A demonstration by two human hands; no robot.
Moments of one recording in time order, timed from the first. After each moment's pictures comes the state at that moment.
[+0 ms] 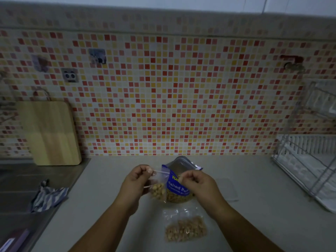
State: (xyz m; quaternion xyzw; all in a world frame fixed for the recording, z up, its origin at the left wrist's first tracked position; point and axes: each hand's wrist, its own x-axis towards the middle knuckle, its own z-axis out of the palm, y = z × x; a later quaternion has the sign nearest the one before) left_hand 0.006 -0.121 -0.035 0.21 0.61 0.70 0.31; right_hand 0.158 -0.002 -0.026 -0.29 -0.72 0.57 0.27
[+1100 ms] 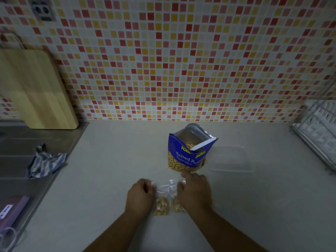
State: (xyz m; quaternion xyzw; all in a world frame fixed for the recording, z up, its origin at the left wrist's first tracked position) left_hand 0.001 -0.130 -0.197 0.22 0.88 0.38 0.16; right_hand 0.116 -0.015 -0.174 -0.42 -0.89 0.15 0.12
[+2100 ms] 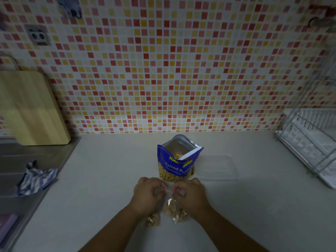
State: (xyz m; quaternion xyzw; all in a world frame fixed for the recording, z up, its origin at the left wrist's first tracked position) left_hand -0.002 -0.088 -0.177 0.48 0.81 0.31 0.14; right_hand 0.139 0.011 -0.154 -0.34 -0.88 0.29 0.14
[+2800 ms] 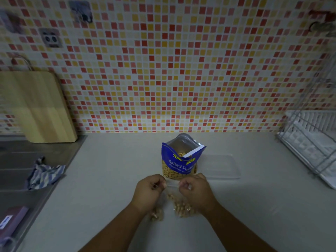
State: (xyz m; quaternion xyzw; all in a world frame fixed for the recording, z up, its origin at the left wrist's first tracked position) left_hand 0.011 -0.103 -0.160 0.39 0.75 0.50 0.18; right_hand 0.148 0.005 -0.127 -0.34 -0.85 0.36 0.19
